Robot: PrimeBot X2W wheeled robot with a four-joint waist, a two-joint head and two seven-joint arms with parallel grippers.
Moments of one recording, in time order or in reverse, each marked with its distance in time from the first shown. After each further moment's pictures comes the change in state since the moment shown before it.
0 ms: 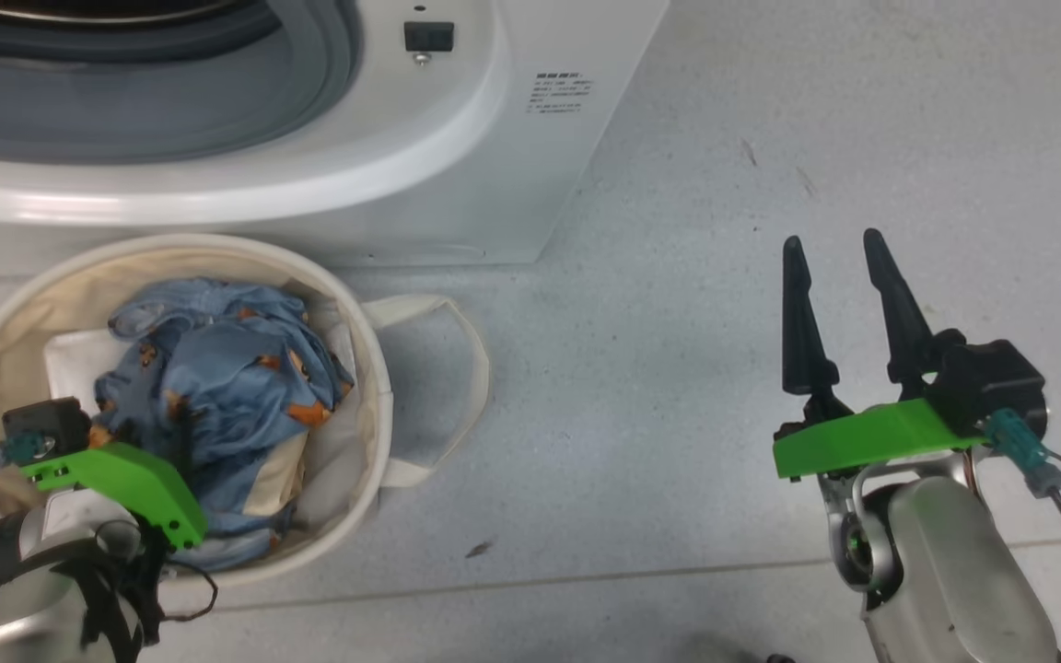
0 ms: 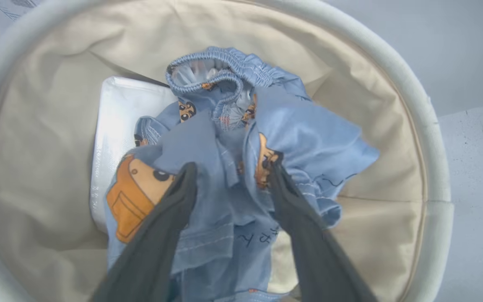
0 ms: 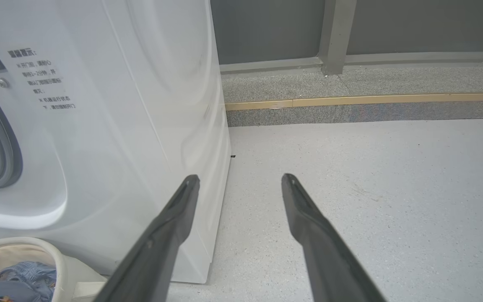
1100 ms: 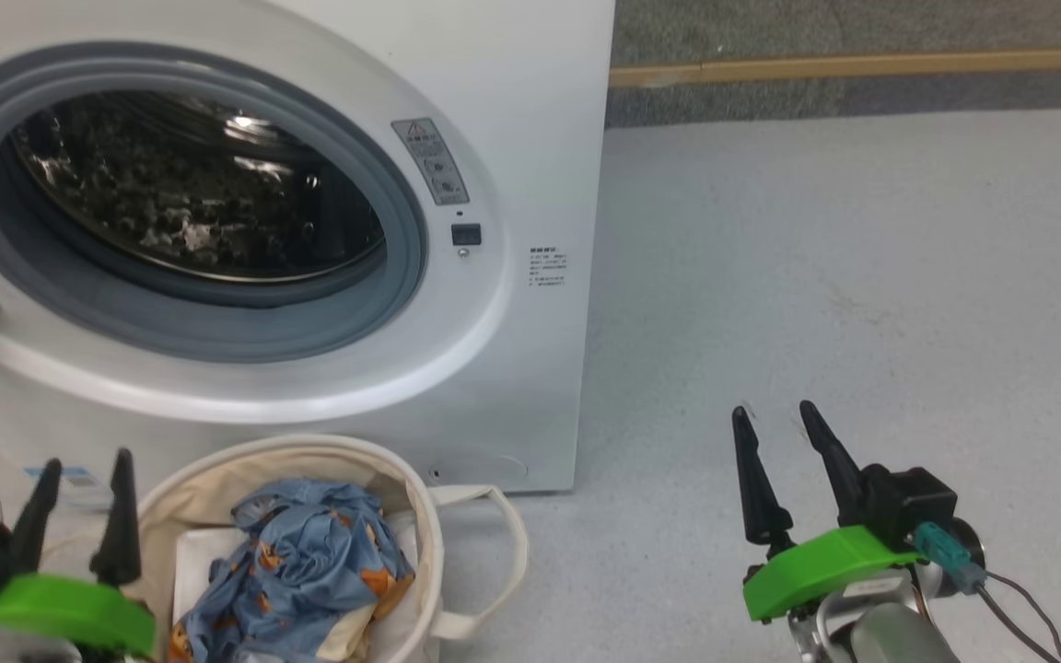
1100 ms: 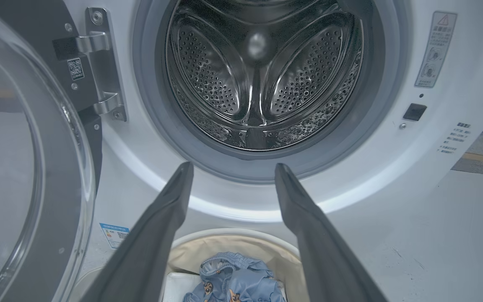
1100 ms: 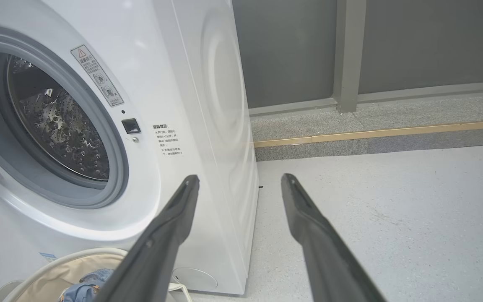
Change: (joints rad) left arm 0.521 0.120 0.317 -0.761 0.183 0.055 -0.077; right arm 0.167 0.000 0.088 0.138 0.053 0.000 0.000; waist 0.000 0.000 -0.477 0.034
